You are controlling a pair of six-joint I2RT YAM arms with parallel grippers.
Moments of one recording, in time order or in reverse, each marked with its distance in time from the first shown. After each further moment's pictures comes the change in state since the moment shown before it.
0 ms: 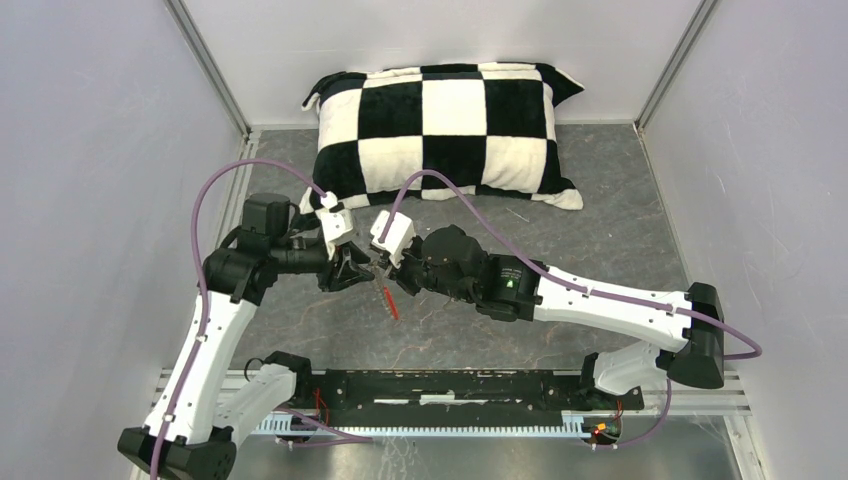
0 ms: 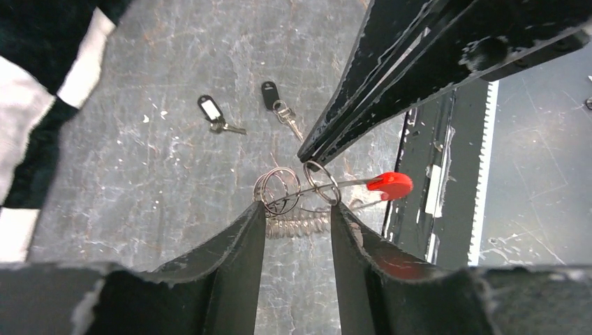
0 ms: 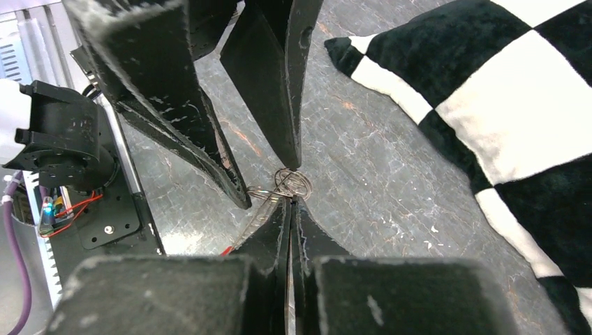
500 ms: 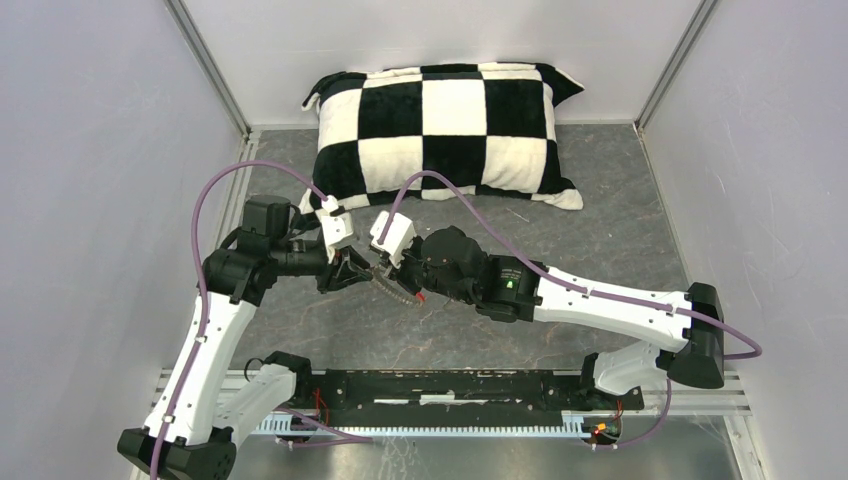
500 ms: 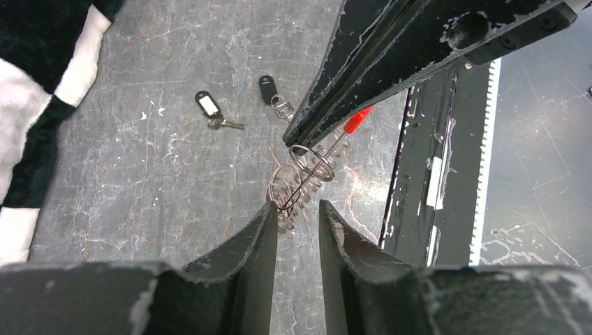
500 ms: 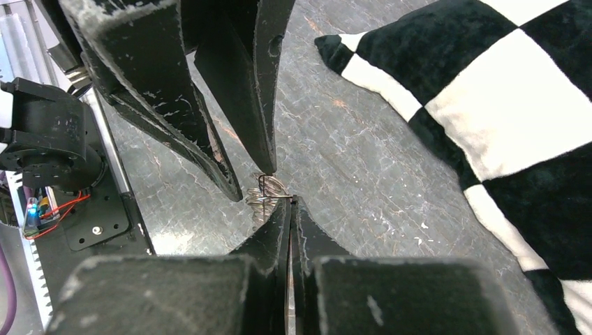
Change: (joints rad) left arm 0.000 0.014 0.000 -0.045 -0.003 0.043; right arm 0.005 0.000 0.000 -0.010 0.035 -0.017
